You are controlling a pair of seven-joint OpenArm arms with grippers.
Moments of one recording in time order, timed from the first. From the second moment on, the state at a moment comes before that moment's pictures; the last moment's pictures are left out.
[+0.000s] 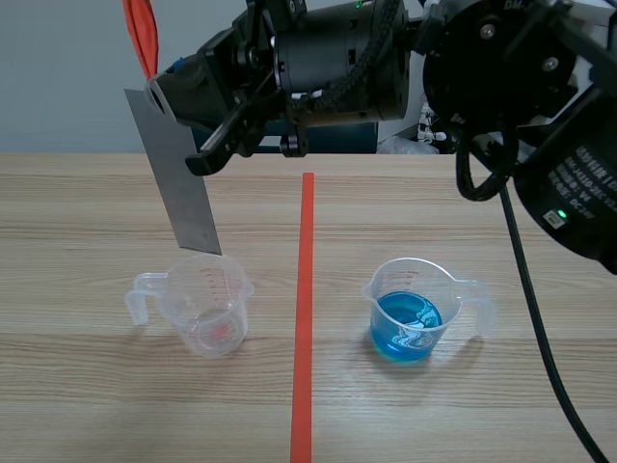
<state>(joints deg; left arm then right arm) 43.0 -11.6 -12.3 59.4 13.0 -20.1 -89.0 21.6 17.6 -33.5 102.4 36.2 35.2 -28.9</state>
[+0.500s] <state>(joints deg) 43.0 -11.6 -12.3 59.4 13.0 -20.1 -89.0 21.1 17.6 -35.4 102.4 40.0 35.2 -28.9</state>
